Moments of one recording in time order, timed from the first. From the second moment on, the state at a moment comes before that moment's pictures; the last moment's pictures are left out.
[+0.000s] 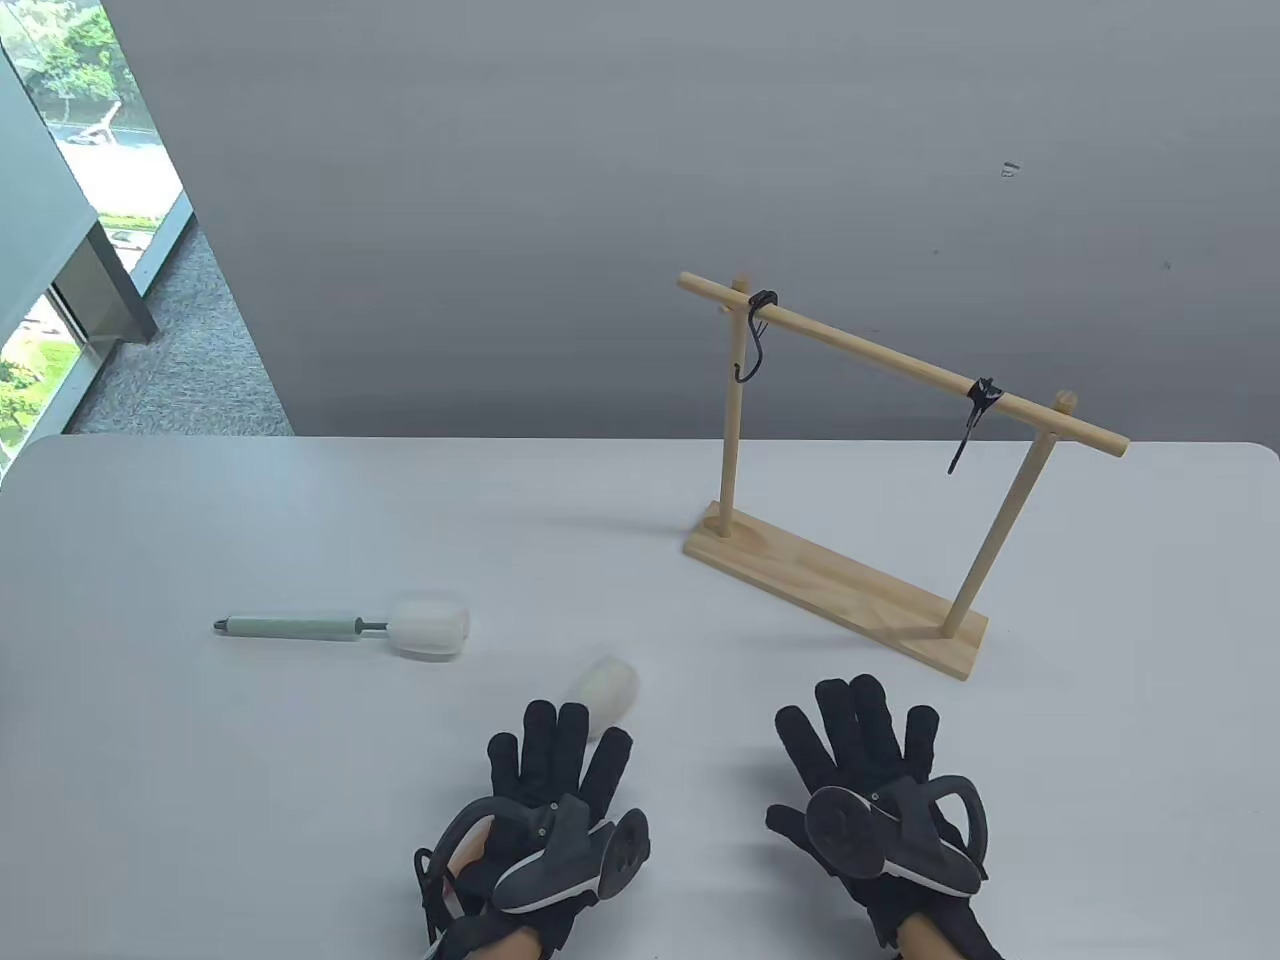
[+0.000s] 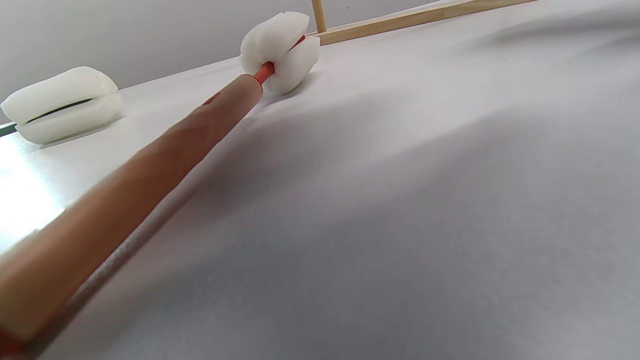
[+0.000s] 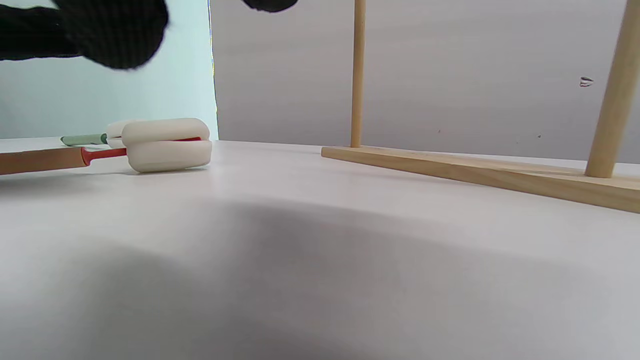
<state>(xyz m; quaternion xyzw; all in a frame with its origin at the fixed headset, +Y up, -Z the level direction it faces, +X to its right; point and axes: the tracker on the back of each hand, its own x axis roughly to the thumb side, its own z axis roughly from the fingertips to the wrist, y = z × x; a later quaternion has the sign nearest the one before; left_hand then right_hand) -0.100 -0.739 -0.260 -0.11 -0.17 -0.14 0.97 0.162 -0.732 -0.274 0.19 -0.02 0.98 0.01</state>
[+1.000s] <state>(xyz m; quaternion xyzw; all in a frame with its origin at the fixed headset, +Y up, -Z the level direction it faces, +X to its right) -0.194 -0.740 -0.288 -0.19 0.03 -0.09 0.98 0.161 -0.735 -0.273 0.18 0.00 0.98 0.02</state>
